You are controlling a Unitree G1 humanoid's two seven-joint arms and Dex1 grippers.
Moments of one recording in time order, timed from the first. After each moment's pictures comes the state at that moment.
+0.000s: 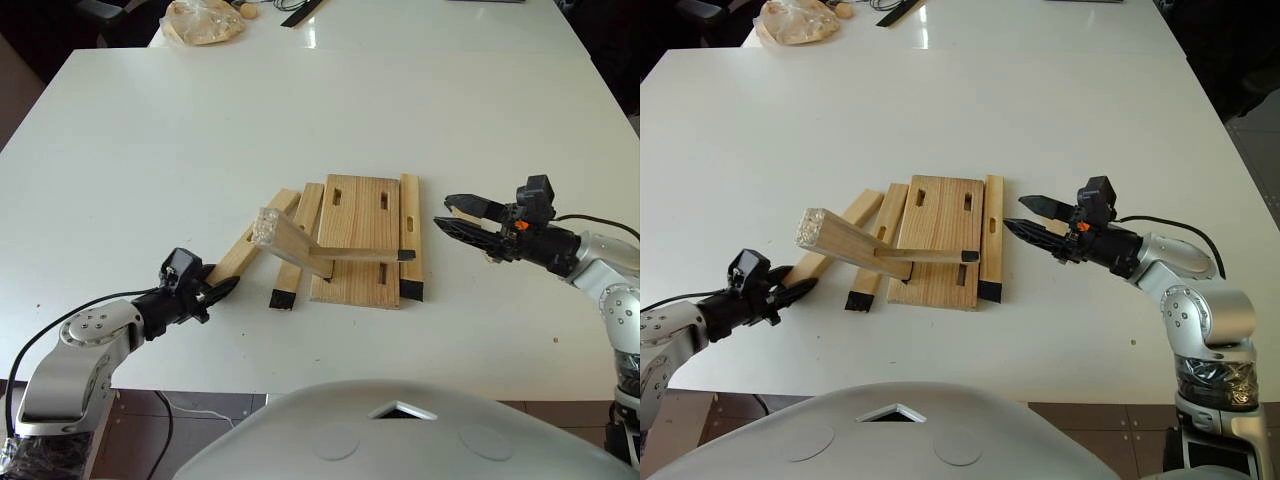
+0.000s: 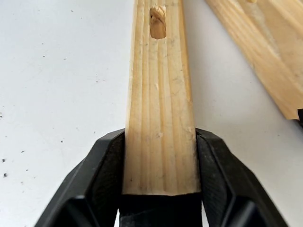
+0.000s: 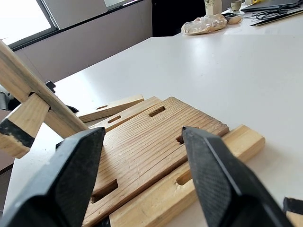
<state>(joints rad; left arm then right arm) 0.47 0.73 0.22 -0.38 -0.42 0.58 -0.70 0.07 -0.66 -0.17 -0.32 0.74 0.63 0.95</state>
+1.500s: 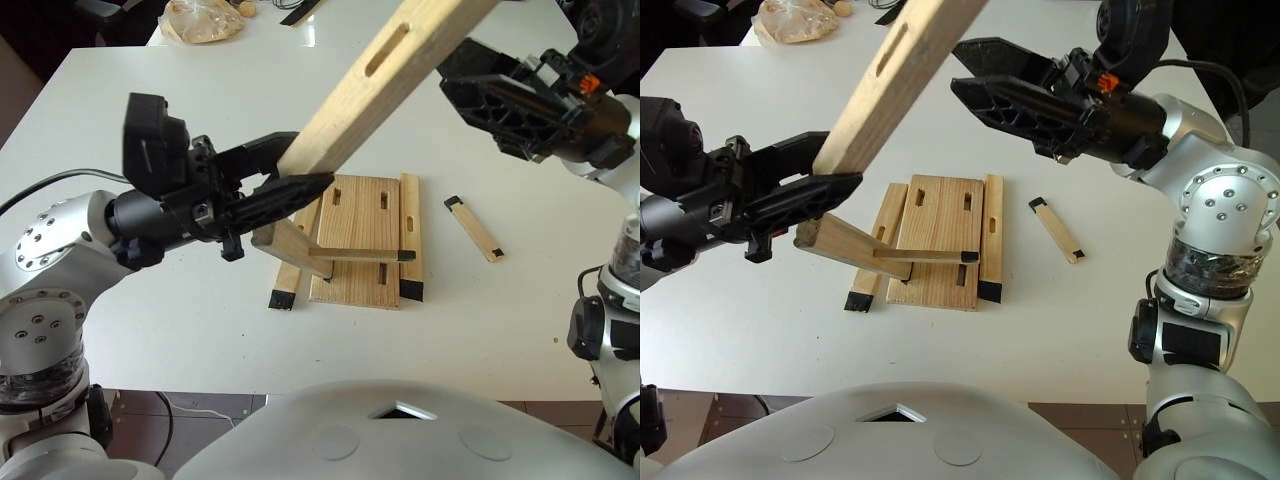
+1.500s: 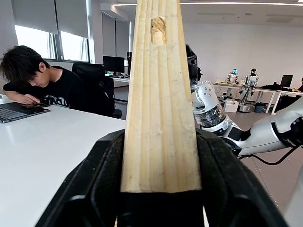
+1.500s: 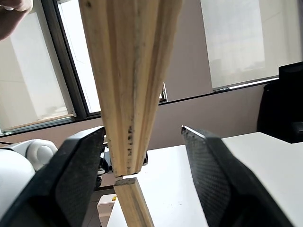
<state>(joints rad) -0.10 0.78 0.32 -0.75 -1.37 0.70 -0.62 -0.58 -0.59 -0.21 -0.27 1.34 0.95 0.87</state>
